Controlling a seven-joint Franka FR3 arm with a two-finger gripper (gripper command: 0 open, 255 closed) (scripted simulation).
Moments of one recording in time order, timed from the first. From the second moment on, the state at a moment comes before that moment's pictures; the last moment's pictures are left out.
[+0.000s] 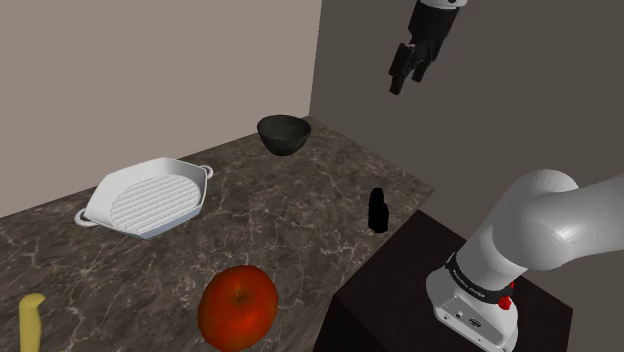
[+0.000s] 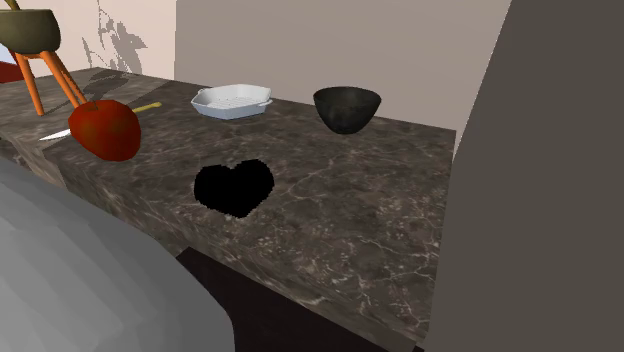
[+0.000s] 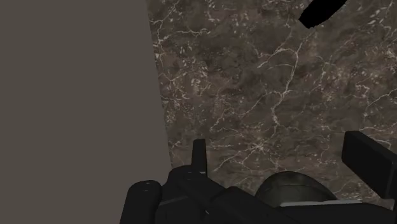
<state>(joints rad) 0.02 -0.76 0.03 -2.31 -0.12 1.65 0.03</state>
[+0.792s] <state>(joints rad) -0.03 -0.91 0.16 -2.63 0.05 1.71 0.43</state>
